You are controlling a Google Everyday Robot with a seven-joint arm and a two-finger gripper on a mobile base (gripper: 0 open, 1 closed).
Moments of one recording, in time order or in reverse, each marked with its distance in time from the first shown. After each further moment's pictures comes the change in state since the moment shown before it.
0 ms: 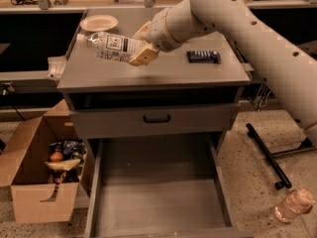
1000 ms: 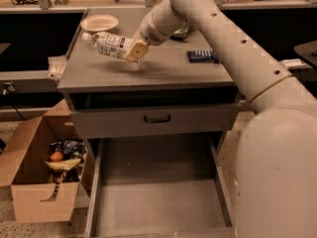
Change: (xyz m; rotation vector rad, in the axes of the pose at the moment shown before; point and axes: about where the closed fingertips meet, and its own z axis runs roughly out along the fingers) arm 0.039 -0.050 0.058 -0.047 0.124 0.219
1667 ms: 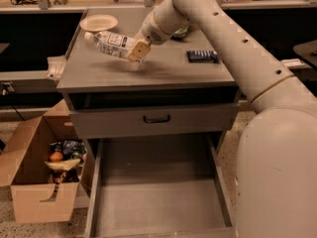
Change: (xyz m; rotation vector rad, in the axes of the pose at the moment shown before) arm 0.001 -0.002 0.000 -0.002 0.006 0.004
